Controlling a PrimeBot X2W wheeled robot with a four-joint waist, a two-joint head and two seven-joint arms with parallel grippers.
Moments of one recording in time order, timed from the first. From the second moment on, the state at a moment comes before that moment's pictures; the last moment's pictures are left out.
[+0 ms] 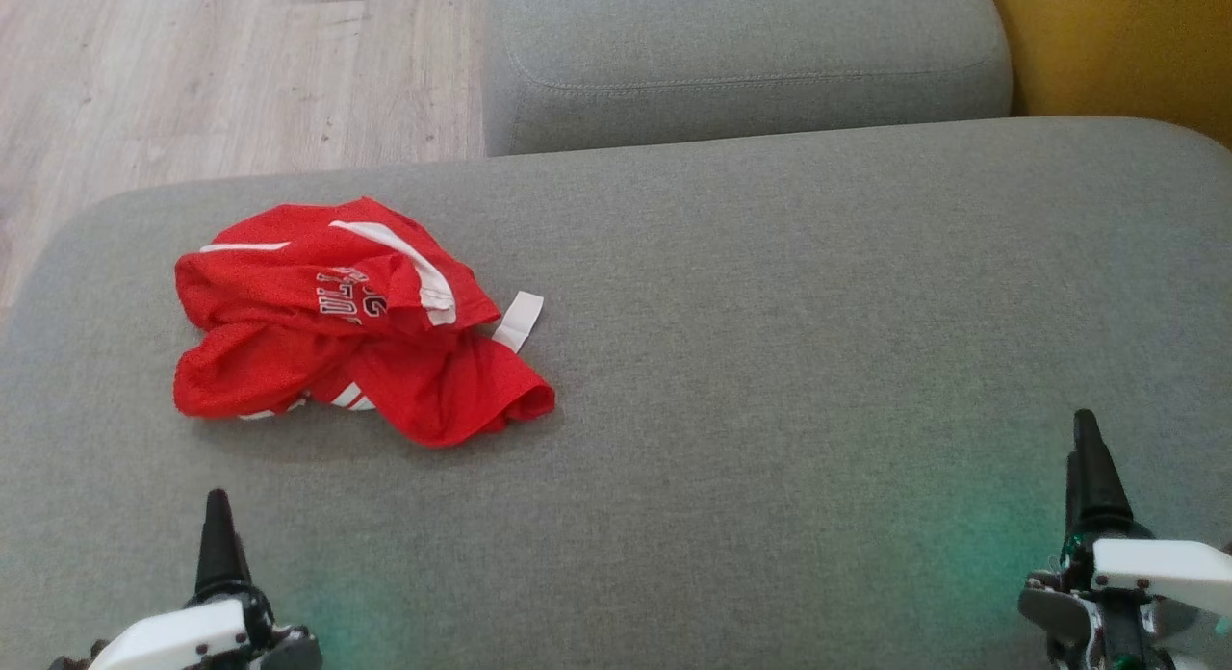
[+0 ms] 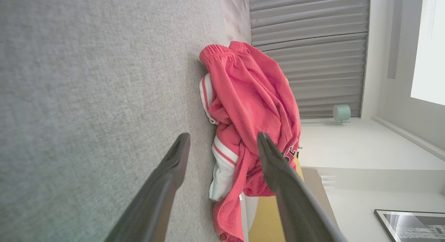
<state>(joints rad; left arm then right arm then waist) 0.01 0.04 0.09 0.32 -1.52 -0.12 0.02 0.01 -0.04 -0.11 0.30 1.38 0.13 0.03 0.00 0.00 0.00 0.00</state>
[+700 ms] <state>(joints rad) 0.00 0.04 0.03 0.13 -1.12 -0.02 -0.03 0.01 -0.04 -0.07 0.18 0.93 0.13 -0.03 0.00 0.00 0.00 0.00</state>
